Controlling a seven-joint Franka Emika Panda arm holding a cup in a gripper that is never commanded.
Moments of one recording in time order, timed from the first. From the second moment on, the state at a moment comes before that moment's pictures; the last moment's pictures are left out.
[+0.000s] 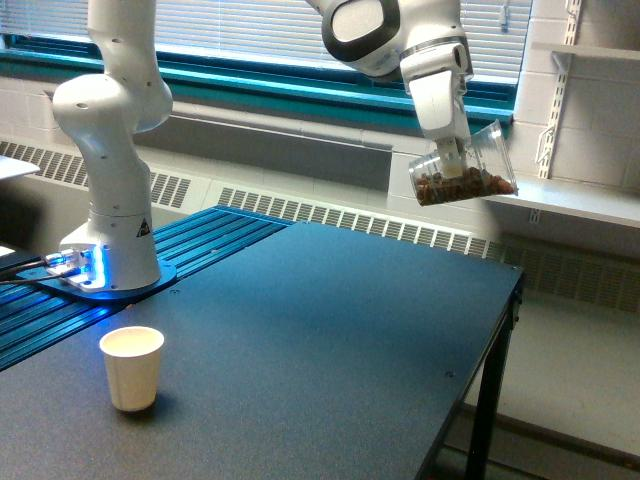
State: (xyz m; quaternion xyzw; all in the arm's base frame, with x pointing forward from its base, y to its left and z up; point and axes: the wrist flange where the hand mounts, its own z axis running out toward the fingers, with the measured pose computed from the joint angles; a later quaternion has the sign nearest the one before) arm 0.604 -0.053 0.432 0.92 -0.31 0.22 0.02
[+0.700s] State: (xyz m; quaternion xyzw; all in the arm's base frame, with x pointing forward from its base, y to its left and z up) arm 0.566 -0.039 0.556 0.90 -0.30 0.32 -0.01
